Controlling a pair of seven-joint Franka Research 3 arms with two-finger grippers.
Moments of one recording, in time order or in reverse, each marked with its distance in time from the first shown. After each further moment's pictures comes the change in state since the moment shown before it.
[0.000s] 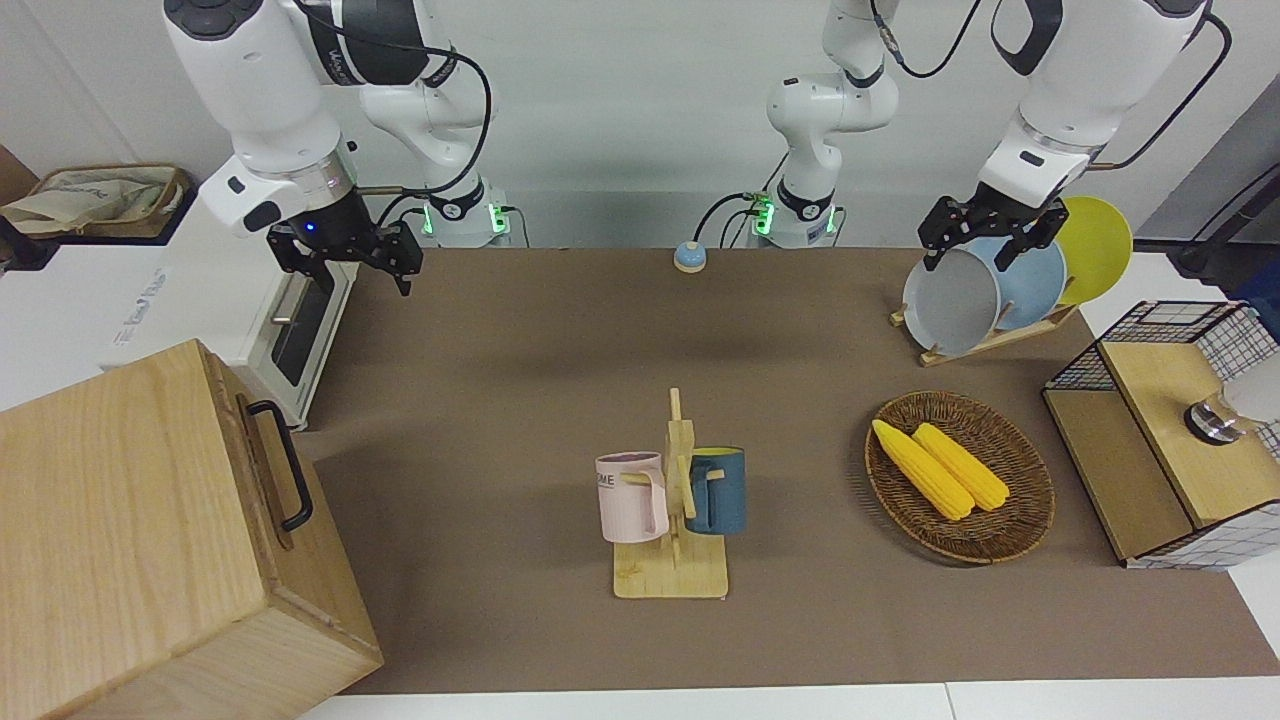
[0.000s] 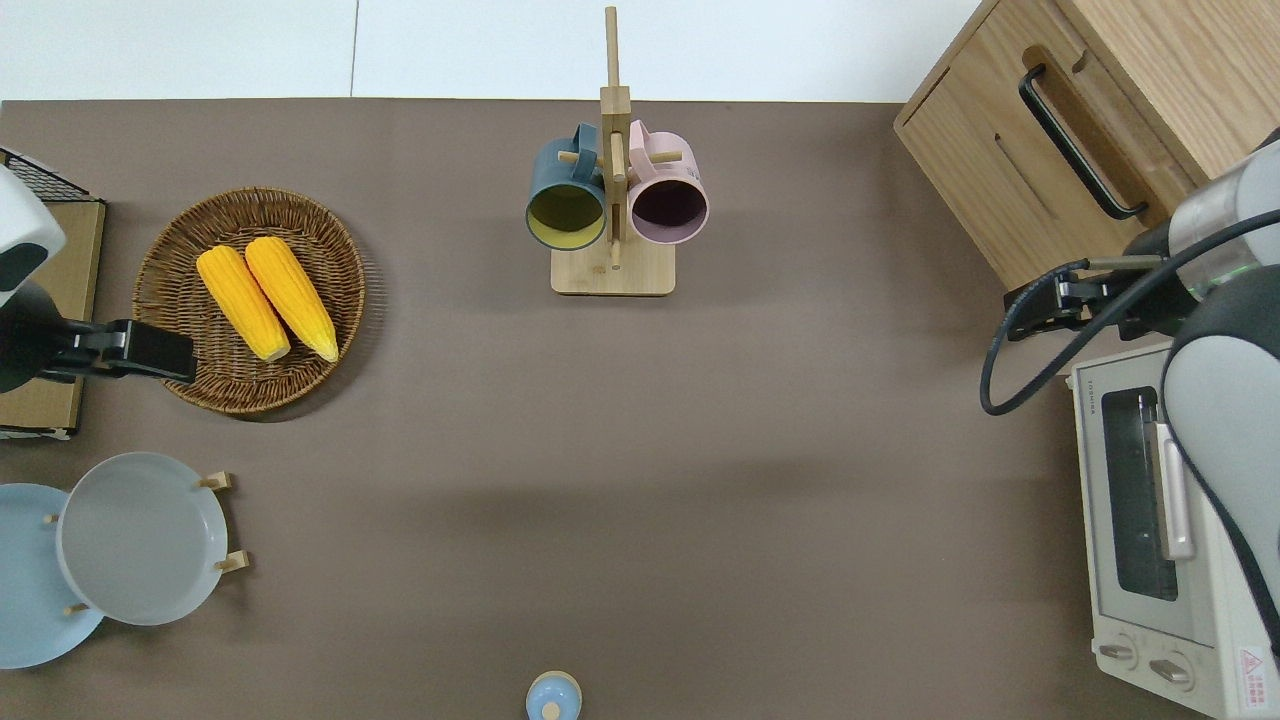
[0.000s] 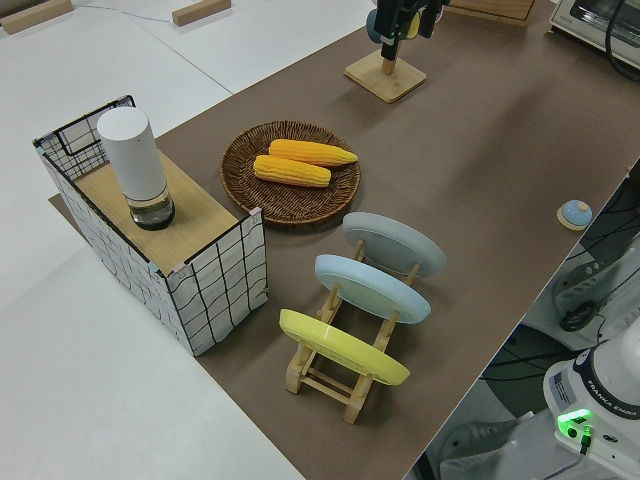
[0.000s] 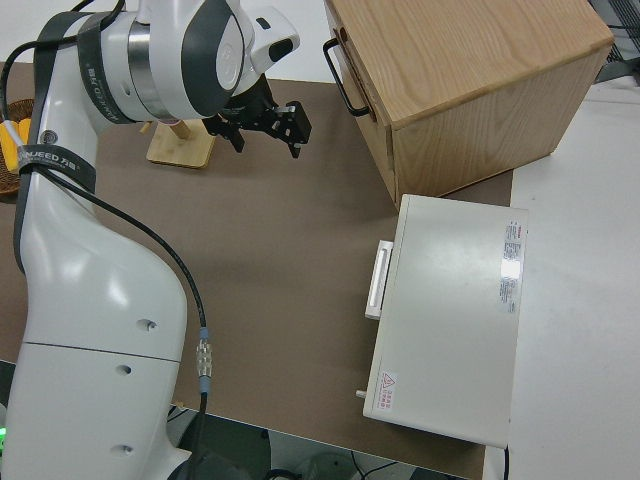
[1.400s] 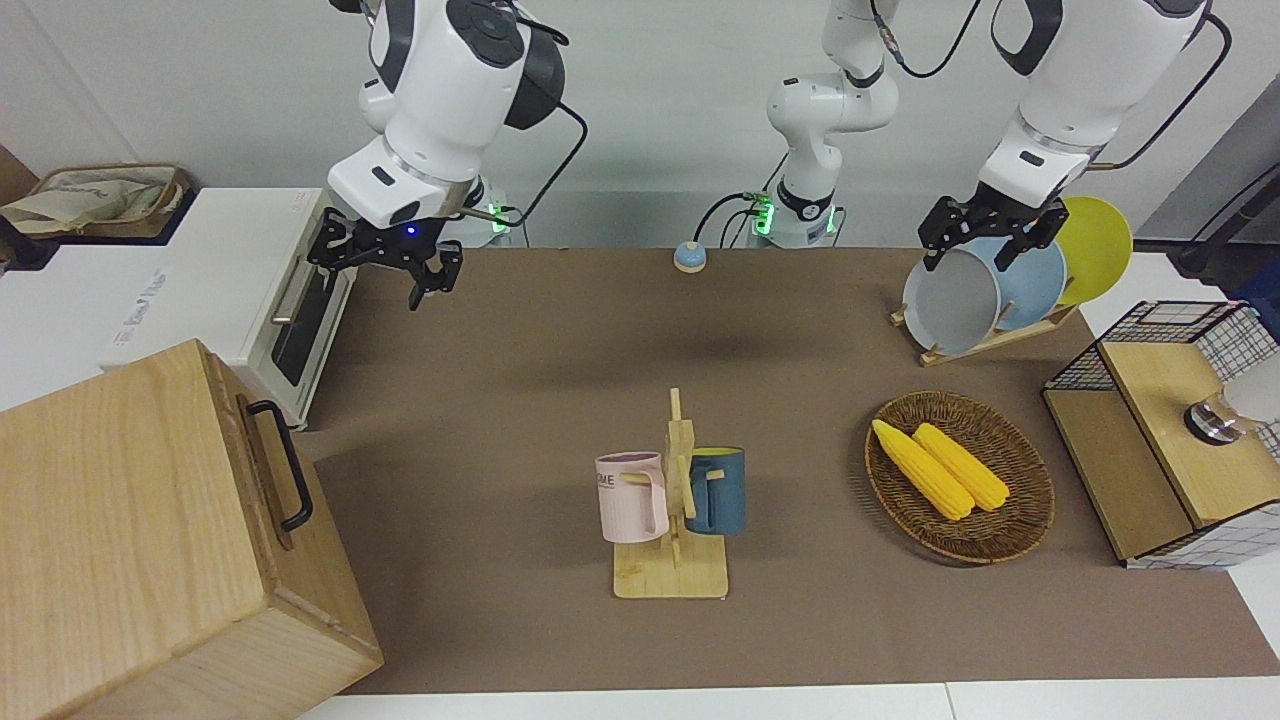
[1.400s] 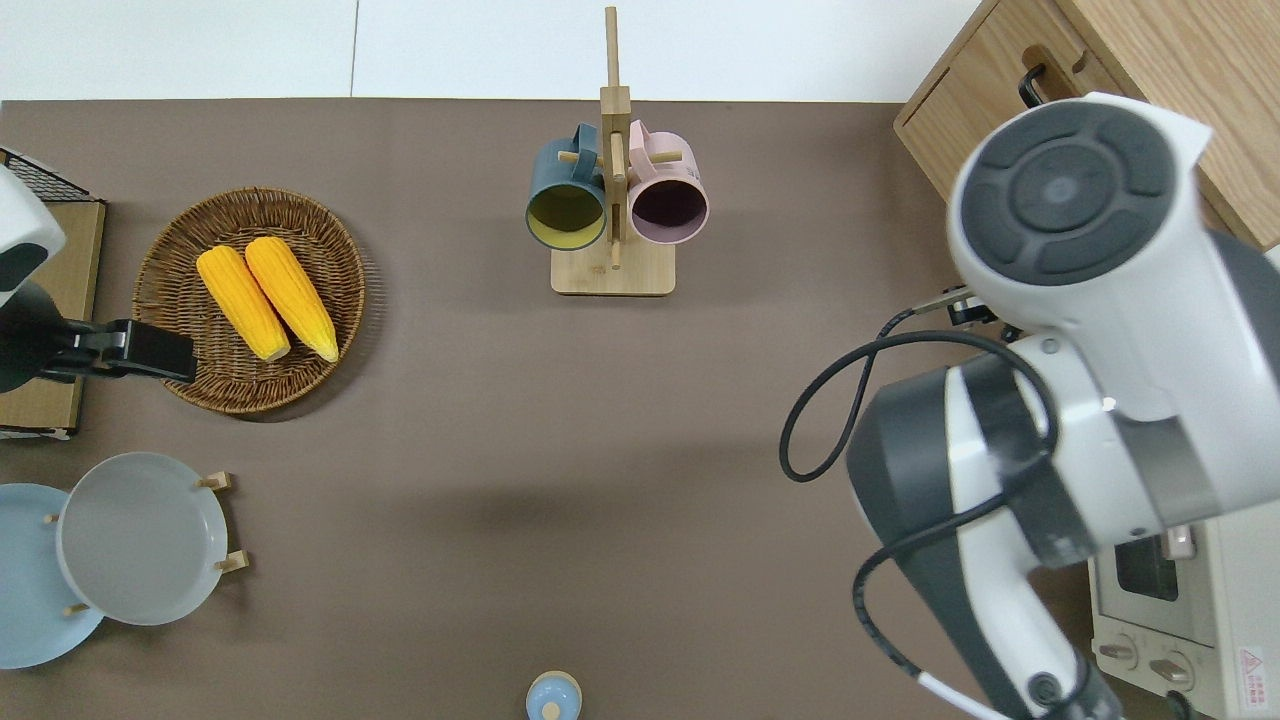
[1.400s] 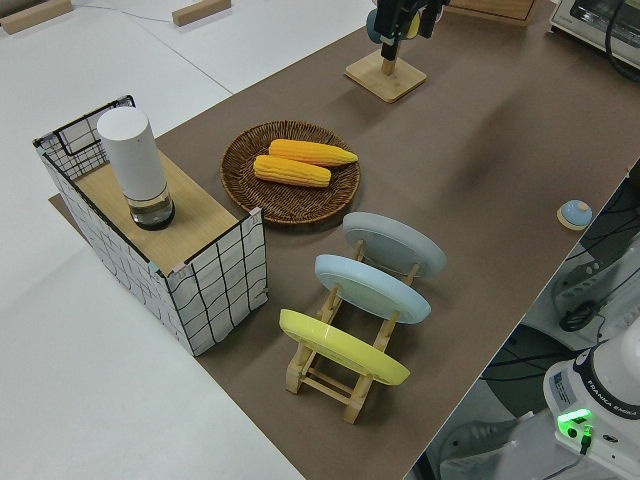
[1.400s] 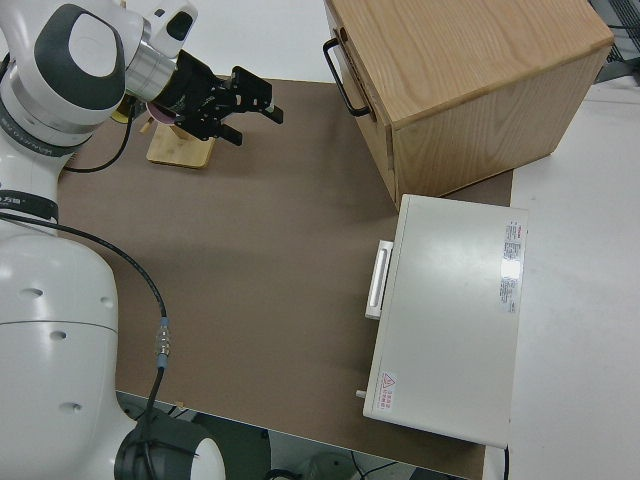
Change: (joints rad) left arm 0.000 0.000 0.000 0.000 0.000 0.000 0.000; right arm 0.238 0.052 0.027 0.003 -0.580 0.015 0.027
